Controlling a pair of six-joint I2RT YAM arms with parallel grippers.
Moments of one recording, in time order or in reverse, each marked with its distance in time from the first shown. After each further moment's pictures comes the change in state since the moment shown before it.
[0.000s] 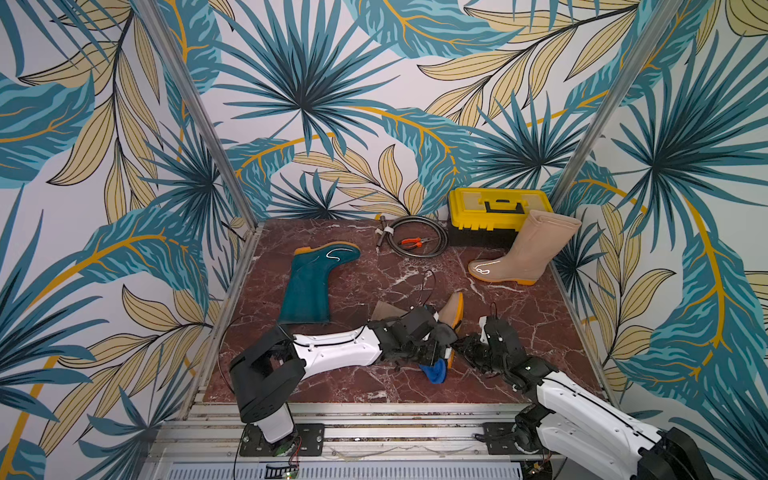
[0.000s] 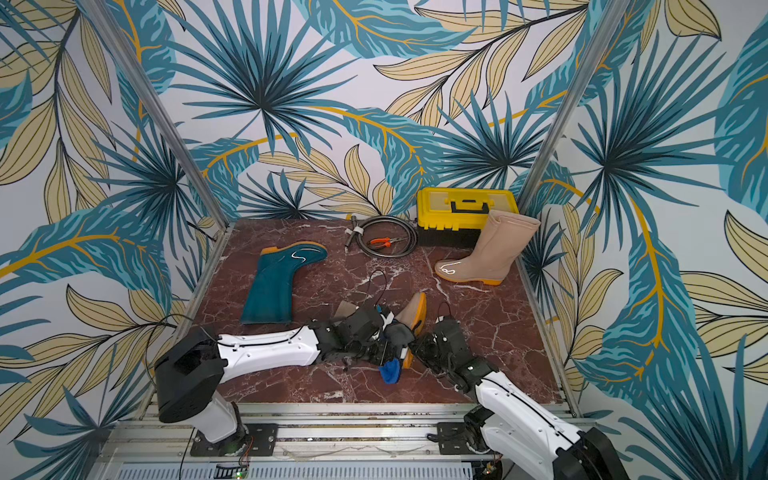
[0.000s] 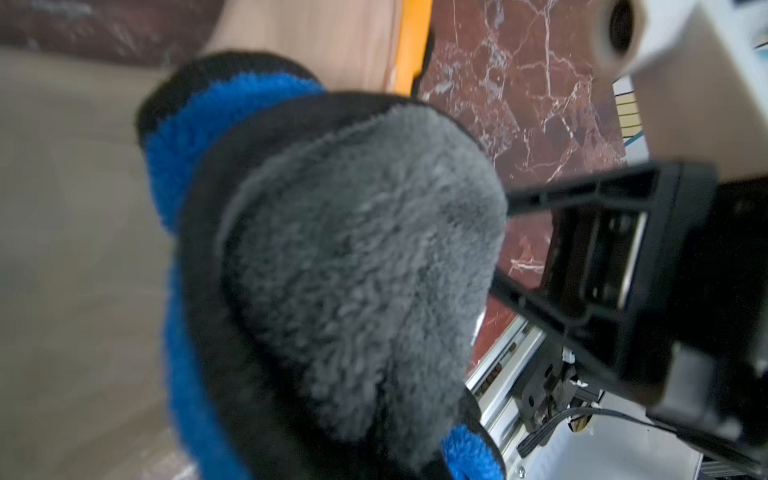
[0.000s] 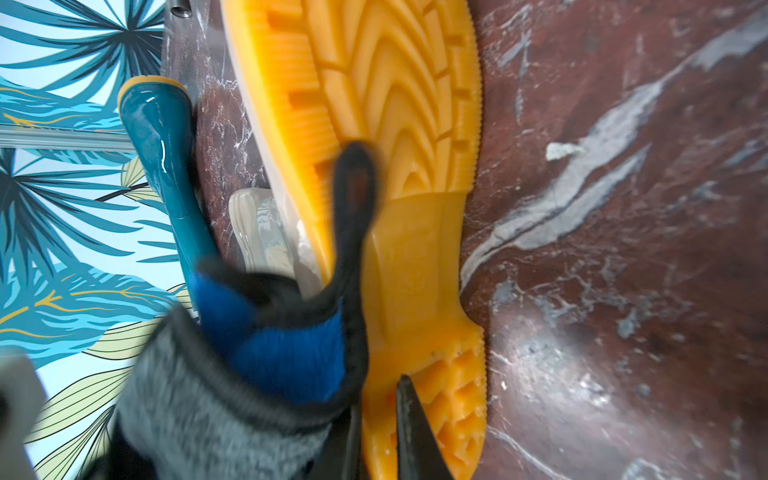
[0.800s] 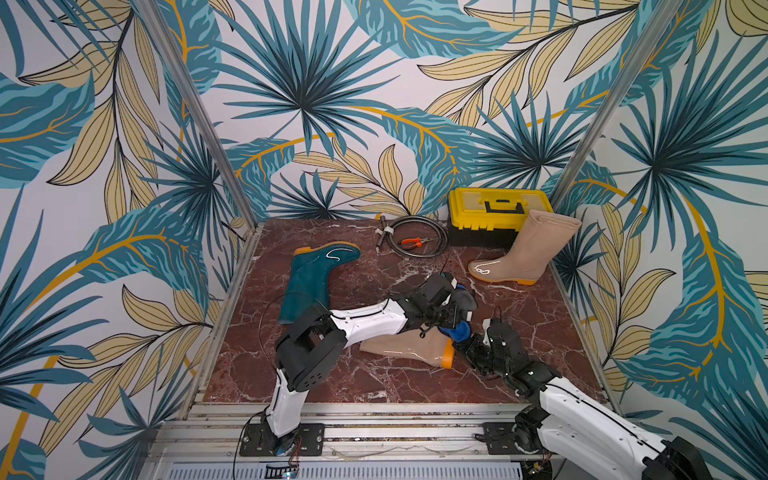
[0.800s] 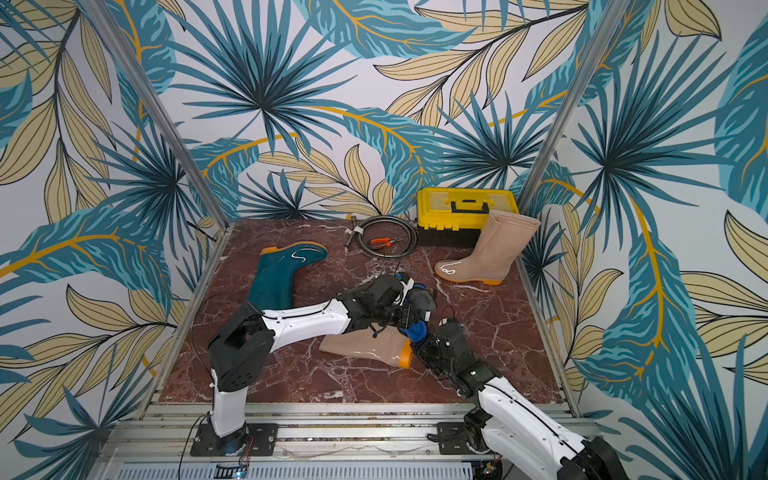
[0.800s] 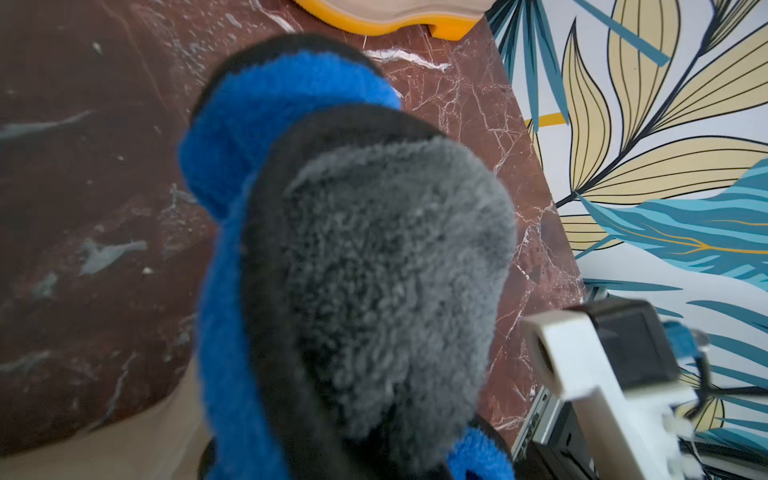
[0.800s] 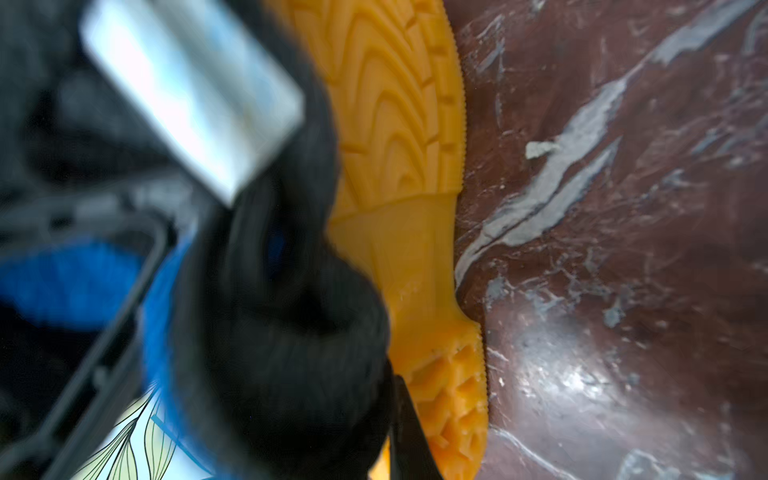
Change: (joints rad) left arm 0.097 0.276 0.327 0.092 0.024 0.073; right arm -0.002 -0.070 -0.055 0.028 0.023 0.067
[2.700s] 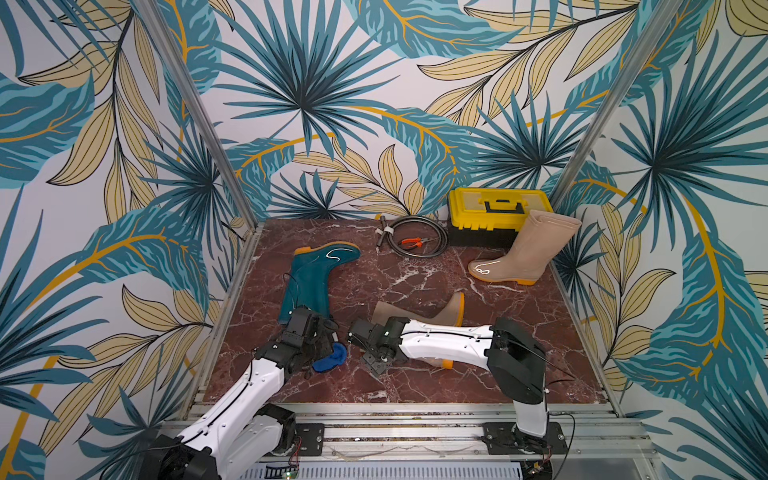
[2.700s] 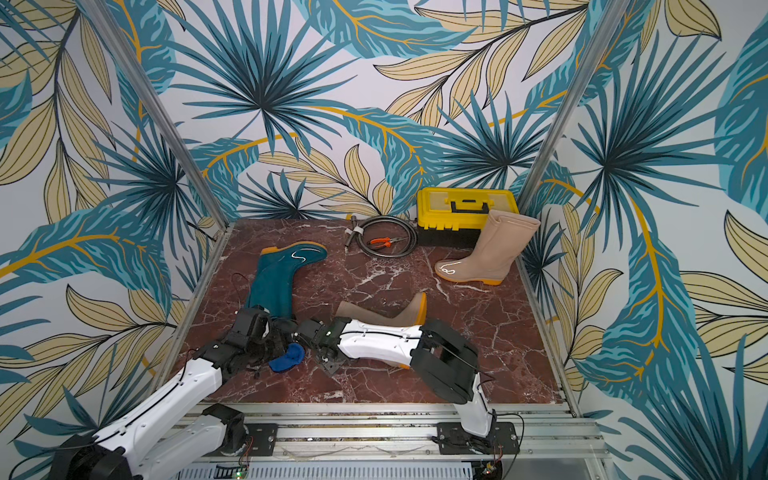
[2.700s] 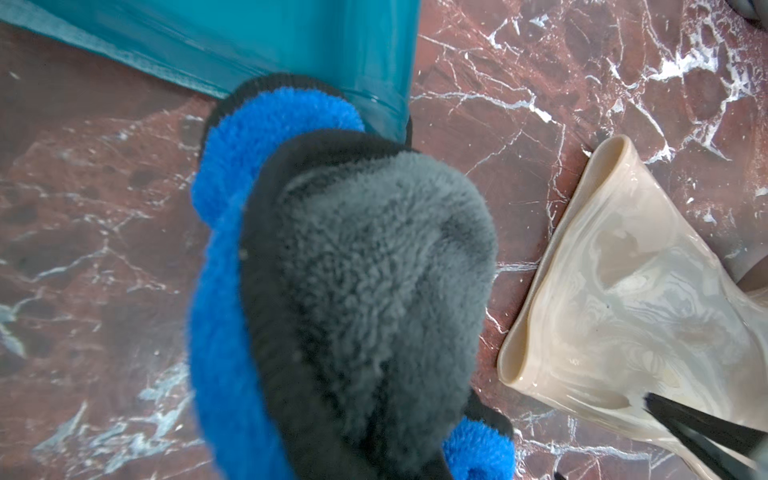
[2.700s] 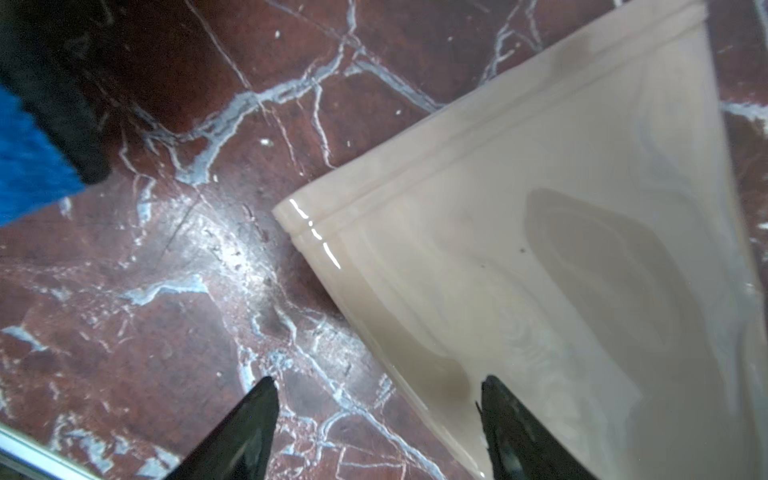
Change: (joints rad) left arm 0.667 -0.974 -0.850 -0.371 -0.134 -0.013; right arm 0.662 1.172 1.201 -0.658 0.396 -0.880
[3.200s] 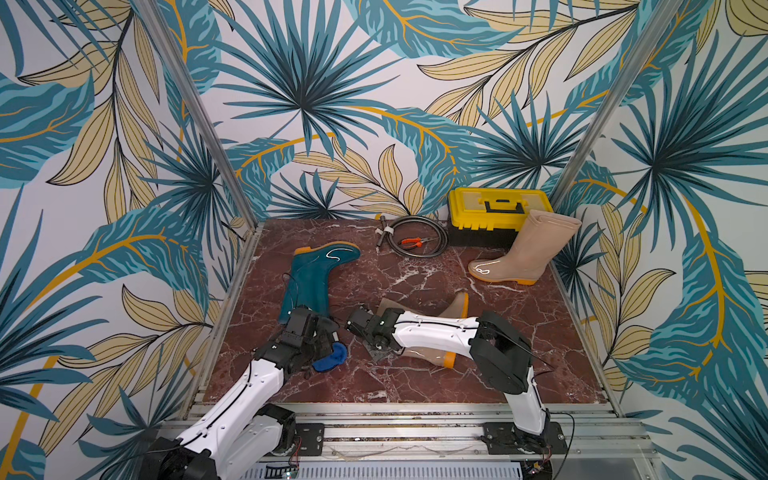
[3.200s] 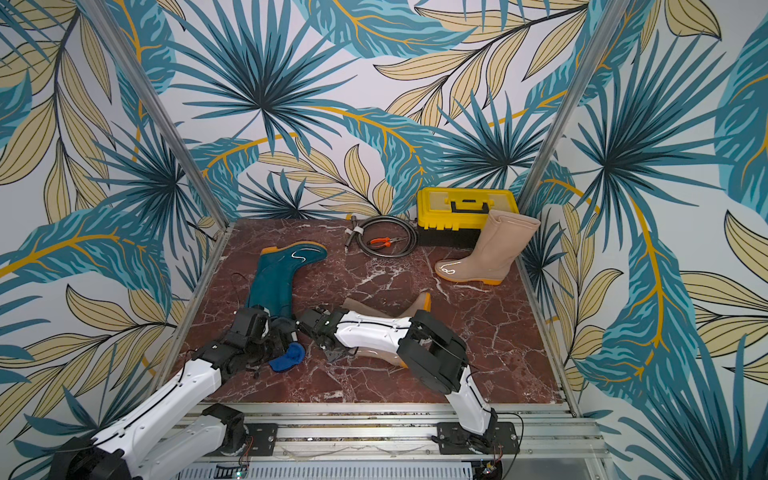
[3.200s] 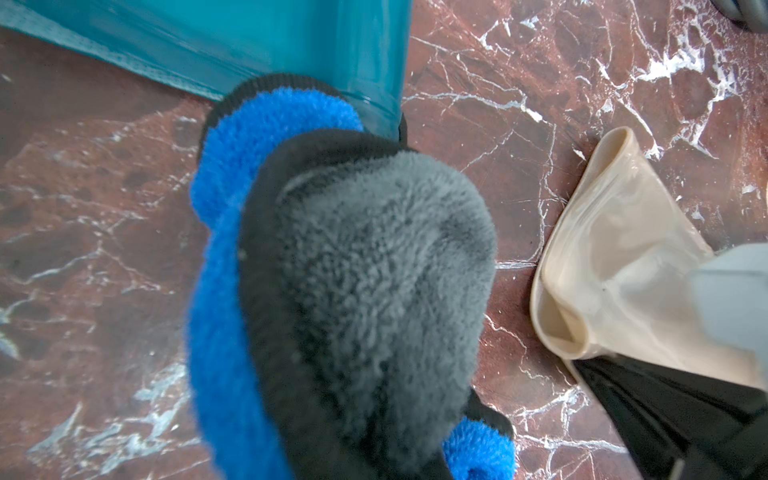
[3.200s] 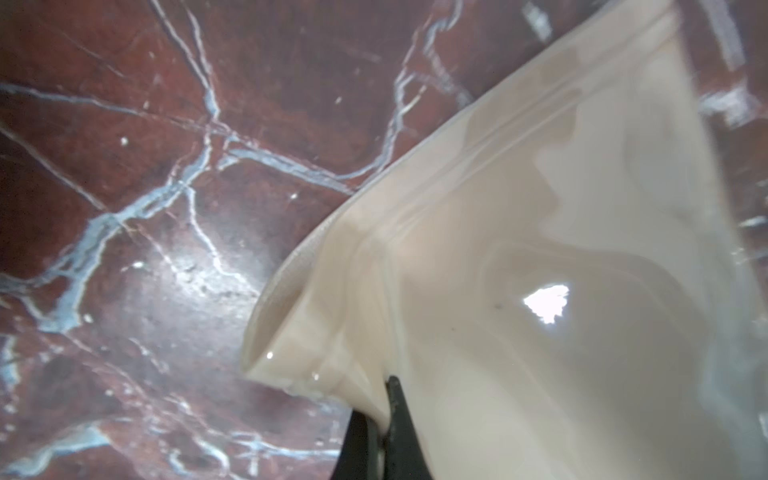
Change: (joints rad) left arm 0.004 -0.008 0.000 -0.001 0.014 0.007; right arm -0.076 0.042 0.048 0.008 0.098 0.117
